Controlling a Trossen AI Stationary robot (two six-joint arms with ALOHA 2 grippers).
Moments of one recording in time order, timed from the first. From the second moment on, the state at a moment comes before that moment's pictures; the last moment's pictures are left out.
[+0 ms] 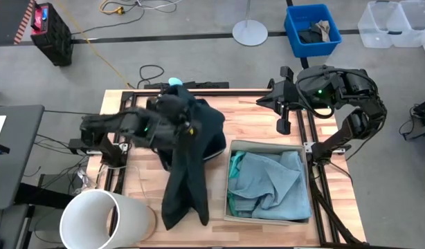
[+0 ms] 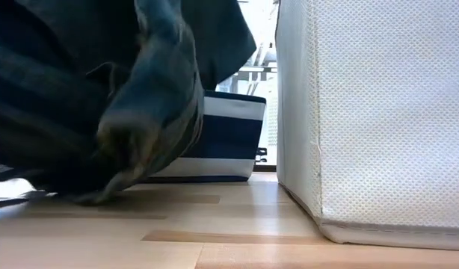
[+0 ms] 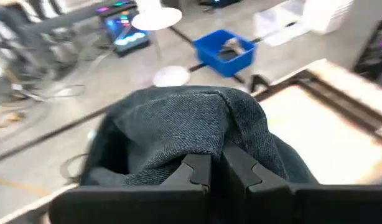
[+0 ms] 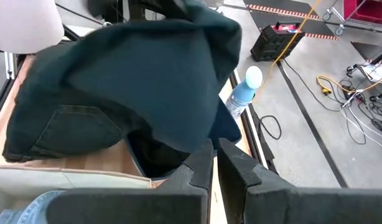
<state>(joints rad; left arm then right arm) -0.23 1.77 2.31 -1.55 -1.09 -0.93 0.05 1.51 2.32 -1.38 0.29 -0.10</state>
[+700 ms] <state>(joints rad) 0.05 2.07 2.12 -1.57 -0.34 -0.74 0.05 1.51 2.32 -1.38 0.29 -0.08</state>
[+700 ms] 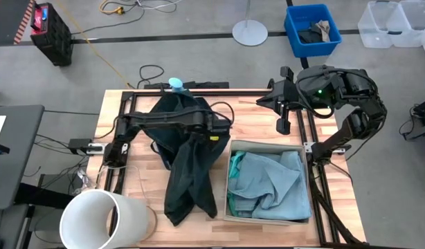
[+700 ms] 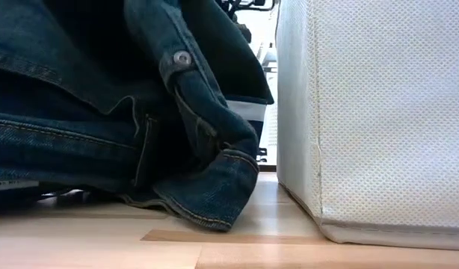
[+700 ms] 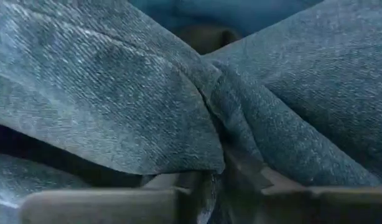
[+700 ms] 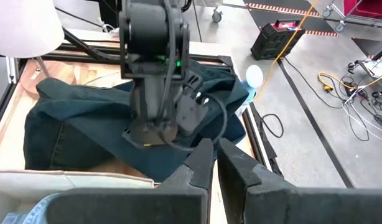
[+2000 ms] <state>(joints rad) -0.21 1.53 2.19 -1.44 -0.76 -0.90 0.36 2.11 2.32 -1.11 0.20 -0.69</state>
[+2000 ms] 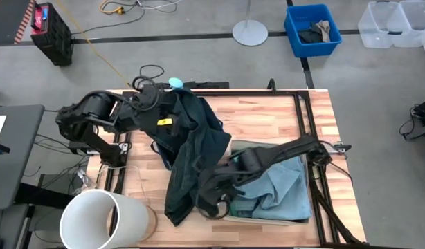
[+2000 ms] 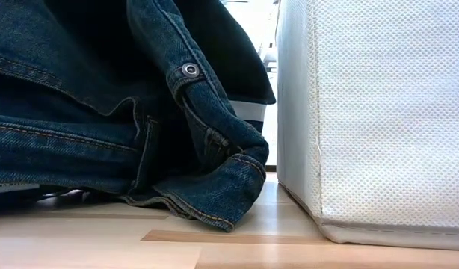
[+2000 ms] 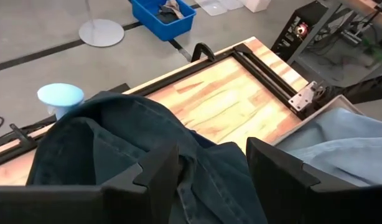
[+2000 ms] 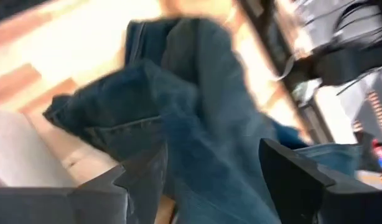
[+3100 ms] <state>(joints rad) -0.23 1.52 2.19 -1.44 -0.80 -0.90 0.18 2.01 2.32 -0.86 0.31 -0.43</state>
